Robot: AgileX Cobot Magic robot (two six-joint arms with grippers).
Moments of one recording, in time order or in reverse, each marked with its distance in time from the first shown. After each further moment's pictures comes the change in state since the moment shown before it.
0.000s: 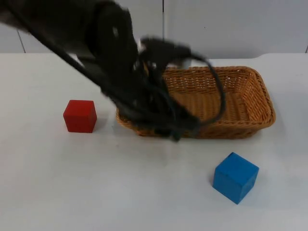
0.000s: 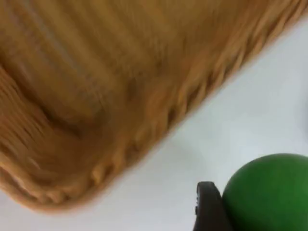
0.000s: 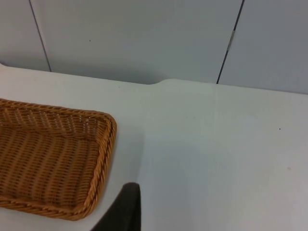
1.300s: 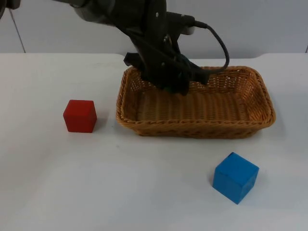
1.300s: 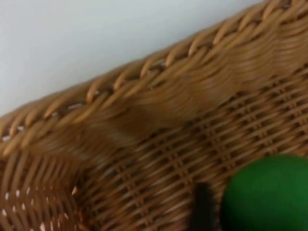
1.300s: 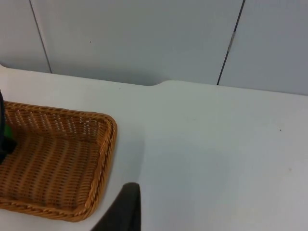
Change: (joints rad) right arm 0.000 0.000 0.000 0.000 -0.006 0.000; left arm 0.109 0.475 -0.700 0.187 0.178 -0.236
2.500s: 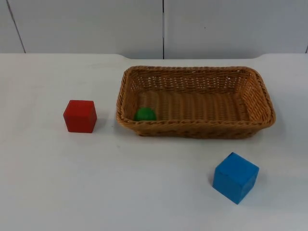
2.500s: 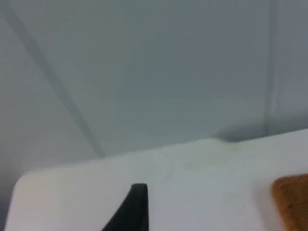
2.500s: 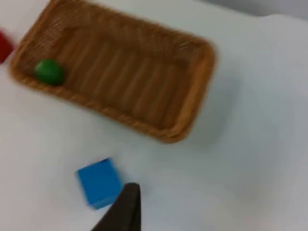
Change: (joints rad) right arm 0.187 0.123 0.019 0.176 0.113 -0.180; left arm 0.204 -1.231 0.576 0.395 0.100 -0.219
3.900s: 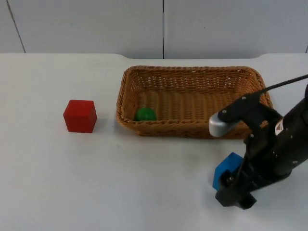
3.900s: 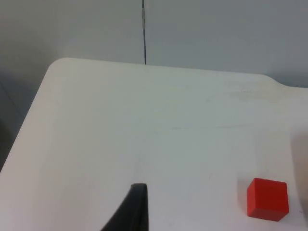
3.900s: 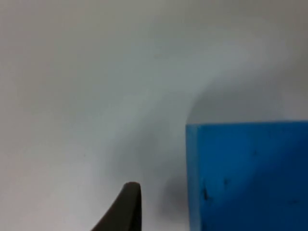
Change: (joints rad) right arm 0.281 0.937 0.096 0.142 -0.603 -0.224; left arm 0.327 -0.183 0.295 -0.291 -0.021 0.111
